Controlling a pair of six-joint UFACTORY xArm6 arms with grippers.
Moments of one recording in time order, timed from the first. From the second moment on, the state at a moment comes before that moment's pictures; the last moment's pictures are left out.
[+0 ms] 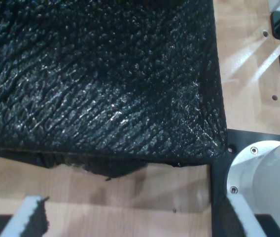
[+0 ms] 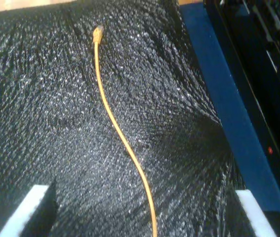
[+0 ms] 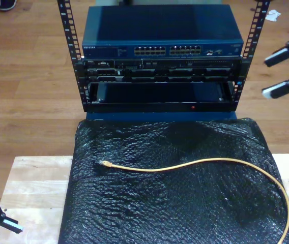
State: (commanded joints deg) left arm 48.0 -29.9 -28.2 -22.9 92.9 -222.7; right arm -10.7 -21.5 -62.7 41.3 79.4 -91.2
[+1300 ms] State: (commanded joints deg) left arm 48.0 -29.8 -28.2 -22.9 92.9 -222.6; right arm 29.3 0.1 -66.3 8.0 57.4 -50.7
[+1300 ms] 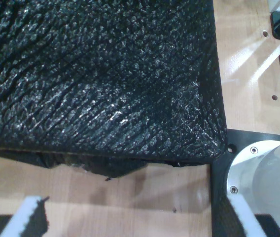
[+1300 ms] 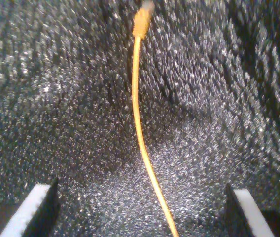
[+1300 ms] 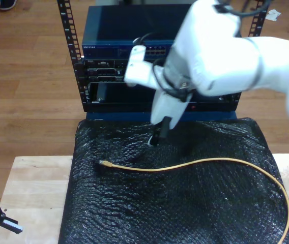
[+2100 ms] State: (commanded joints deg) left arm 48.0 -29.4 -28.2 -22.9 92.9 -222.8; right arm 40.1 22.9 -79.3 -5.8 57.3 -25.3
